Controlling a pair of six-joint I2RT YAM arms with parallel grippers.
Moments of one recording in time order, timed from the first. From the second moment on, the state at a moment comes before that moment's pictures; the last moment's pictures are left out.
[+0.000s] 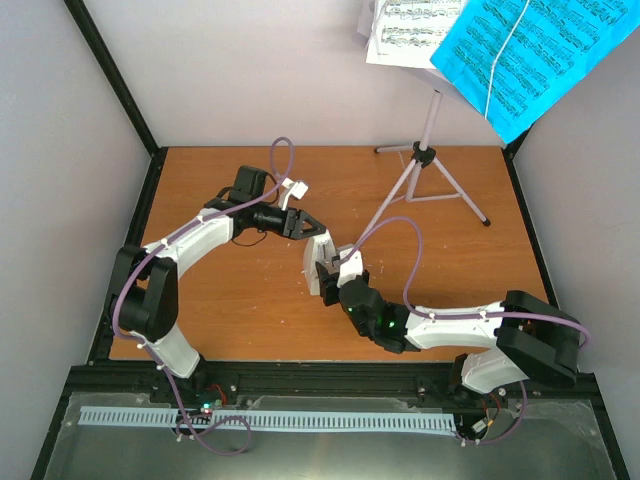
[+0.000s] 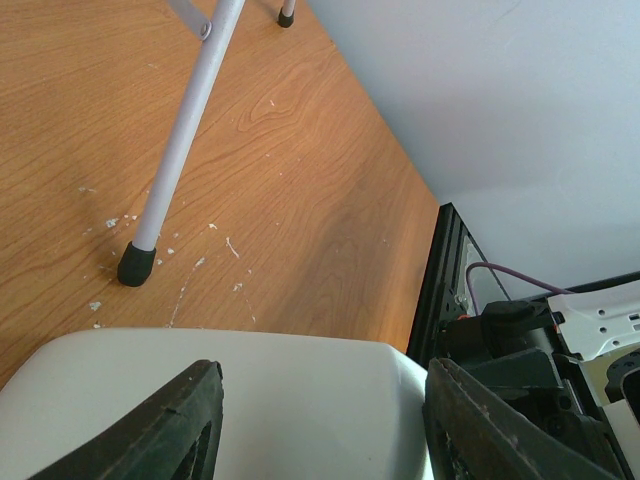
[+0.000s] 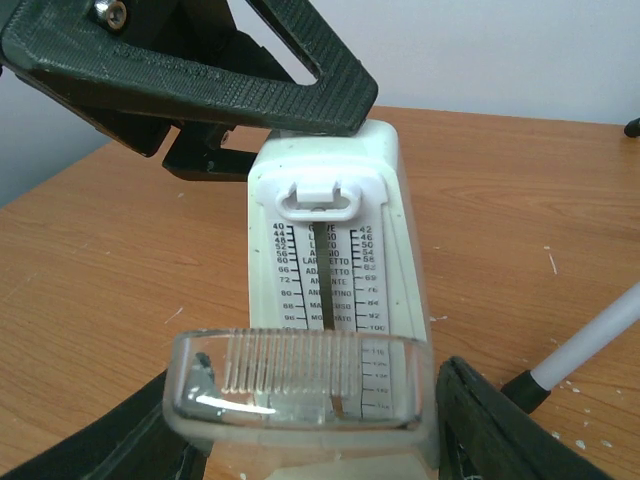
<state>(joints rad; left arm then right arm) -0.38 1.66 1.17 -0.33 0.98 -0.17 1.16 1.38 0.54 0.53 0.66 0.32</state>
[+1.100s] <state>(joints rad) -0.38 1.66 1.17 -0.33 0.98 -0.17 1.16 1.46 0.64 0.47 0.74 0.33</state>
